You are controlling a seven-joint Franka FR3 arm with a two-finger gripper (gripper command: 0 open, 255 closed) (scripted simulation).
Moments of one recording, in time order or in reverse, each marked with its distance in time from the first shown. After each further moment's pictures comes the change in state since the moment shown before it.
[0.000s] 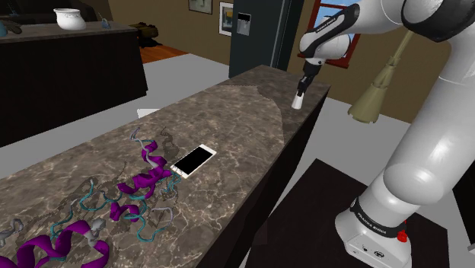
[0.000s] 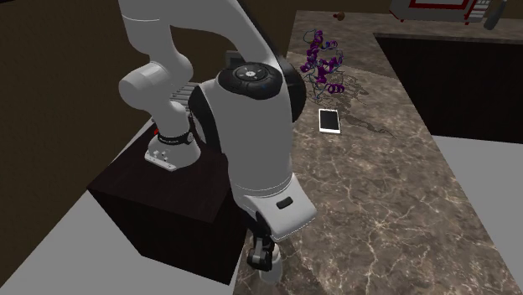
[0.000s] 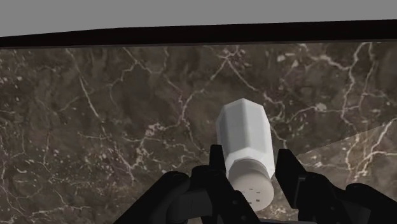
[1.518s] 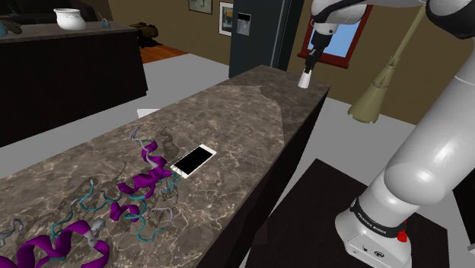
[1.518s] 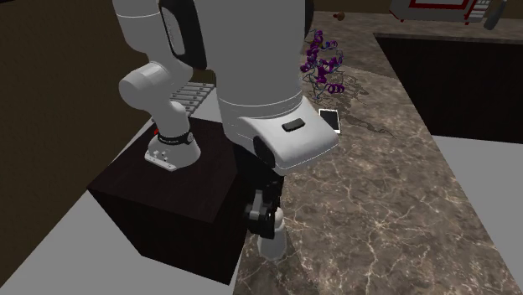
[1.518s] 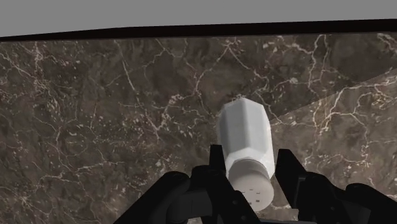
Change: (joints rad) arm 0.013 -0.109 -0.006 0.195 -0.074 -0.289 0.050
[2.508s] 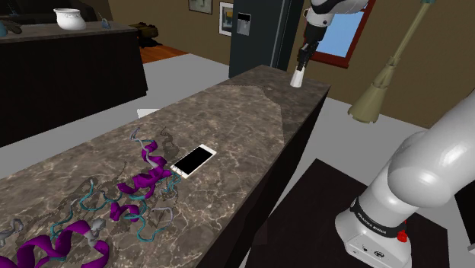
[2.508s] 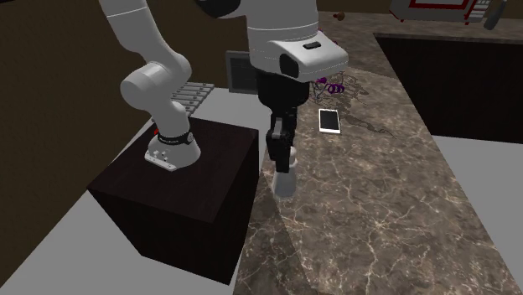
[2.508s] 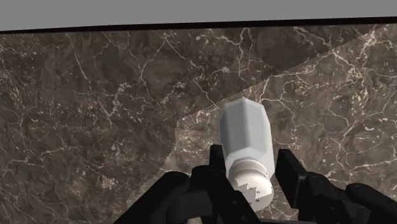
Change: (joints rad) arm 0.080 -0.218 0.116 -0.141 -0.121 -0.064 0.235
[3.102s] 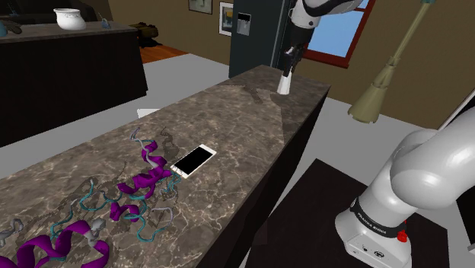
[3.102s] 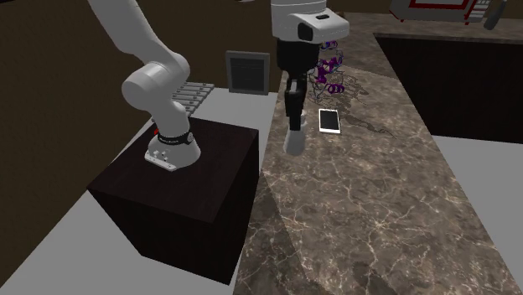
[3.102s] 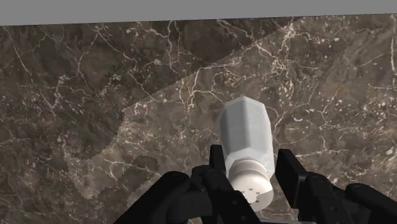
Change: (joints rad) arm 0.068 -0.146 0.160 -0.147 -0.036 -0.016 0.245
